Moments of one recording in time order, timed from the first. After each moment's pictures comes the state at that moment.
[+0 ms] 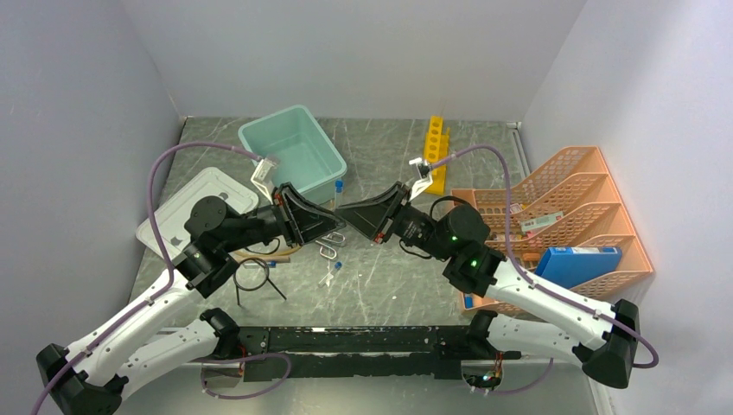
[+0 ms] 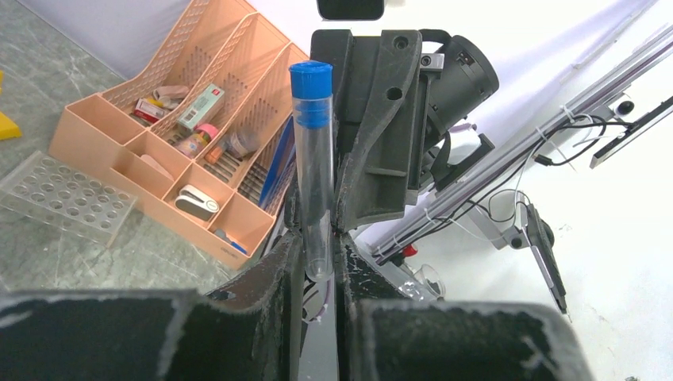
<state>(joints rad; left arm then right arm) -0.72 0.80 0.75 0.29 0.57 -0.85 0.99 0.95 0.80 0.42 -0.12 0.78</state>
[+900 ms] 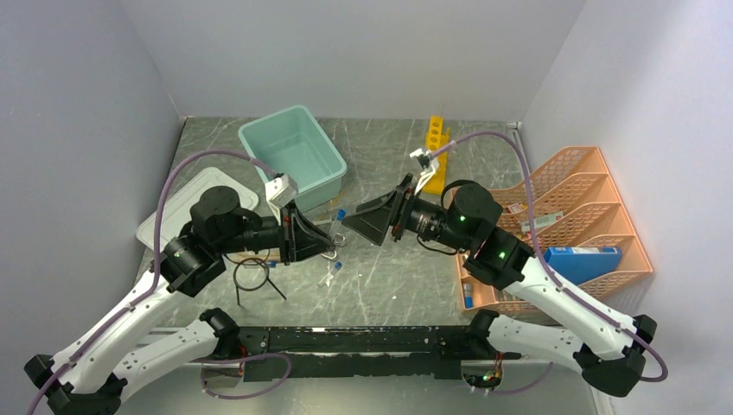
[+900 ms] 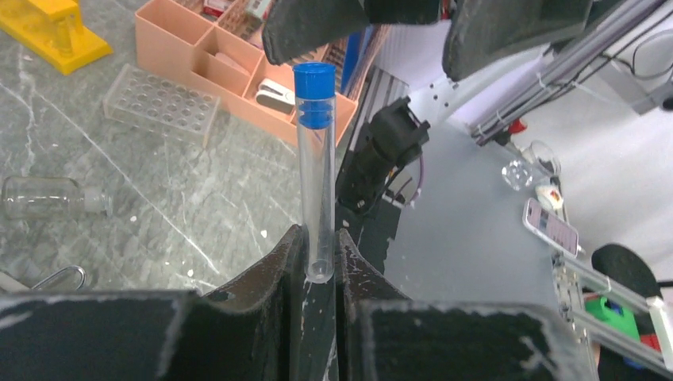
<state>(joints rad) -0.72 0.78 0.90 -0.25 0.63 -0.37 0.94 0.91 1.00 -0.05 -0.20 0.67</state>
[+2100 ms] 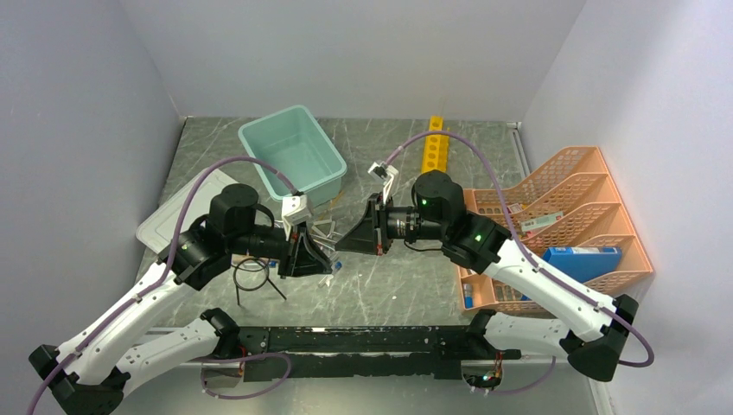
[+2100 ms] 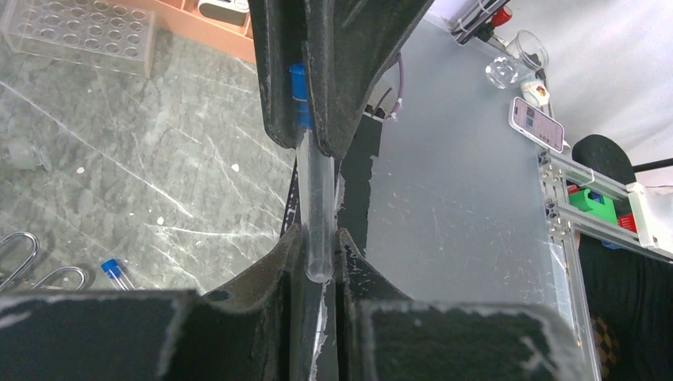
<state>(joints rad) -0.72 0.83 0.93 -0.50 0.82 -0.14 0.92 1.07 1.09 -0.28 -0.51 0.63</state>
